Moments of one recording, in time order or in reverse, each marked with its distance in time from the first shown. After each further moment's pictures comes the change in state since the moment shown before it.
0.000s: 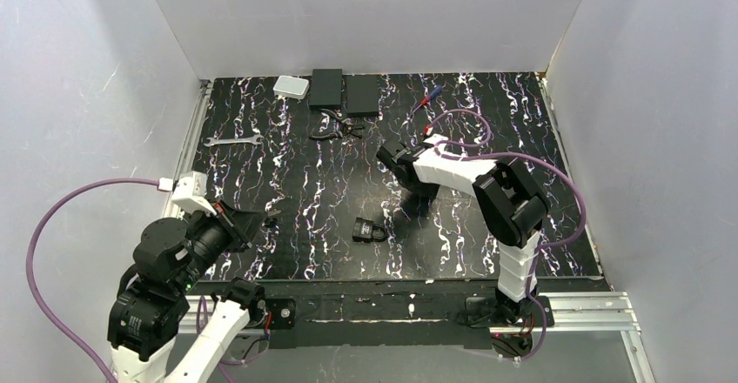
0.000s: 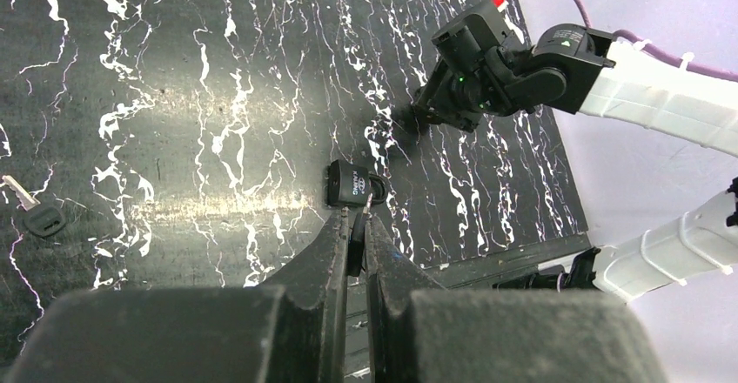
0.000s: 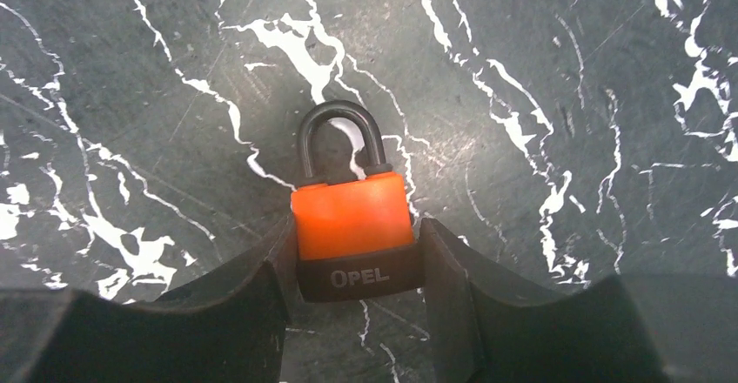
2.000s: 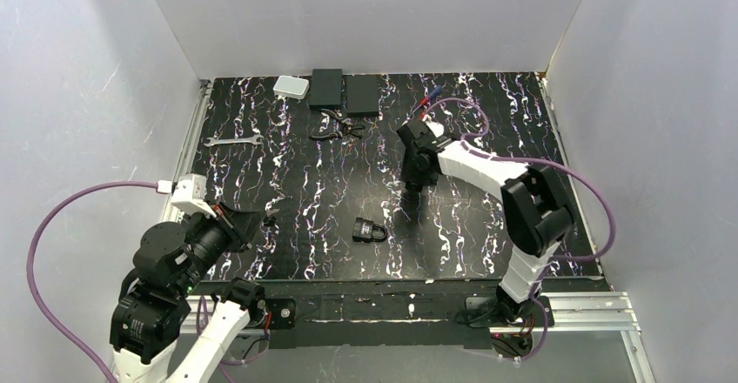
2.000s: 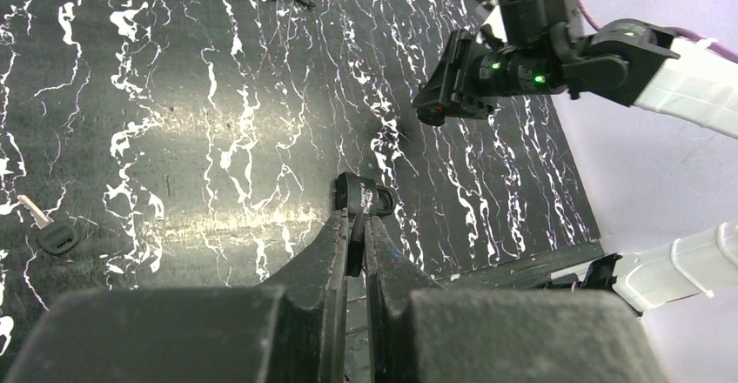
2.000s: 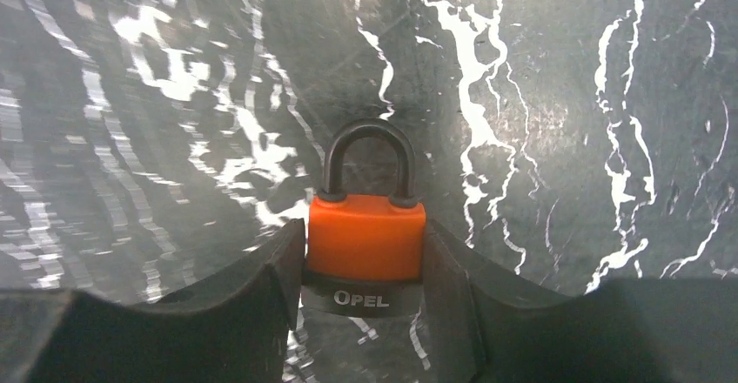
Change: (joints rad) left arm 0.000 -0.030 -0.032 0.034 -0.013 0.033; right arm -0.112 -0.129 -0.049 0.203 -0.430 -0.398
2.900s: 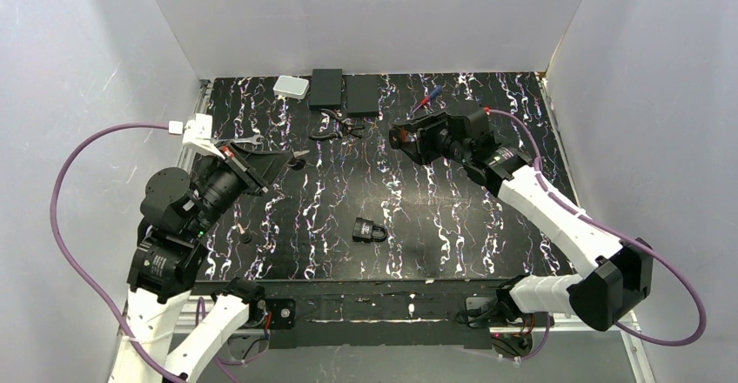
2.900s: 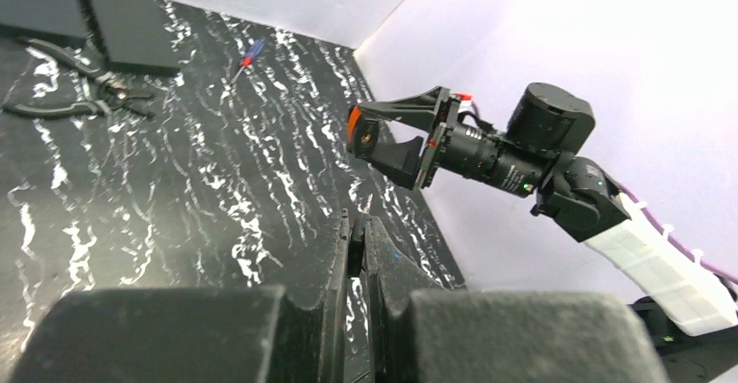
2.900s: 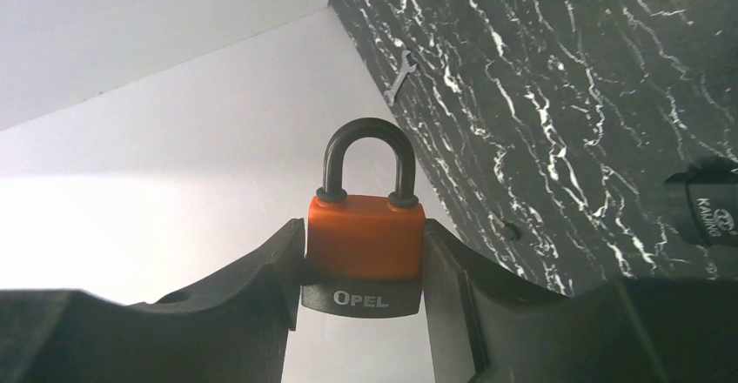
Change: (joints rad) left arm 0.000 0.278 0.076 0.448 0.173 -0.166; right arm -0.026 -0.525 -0.087 0.212 -0.285 0.948
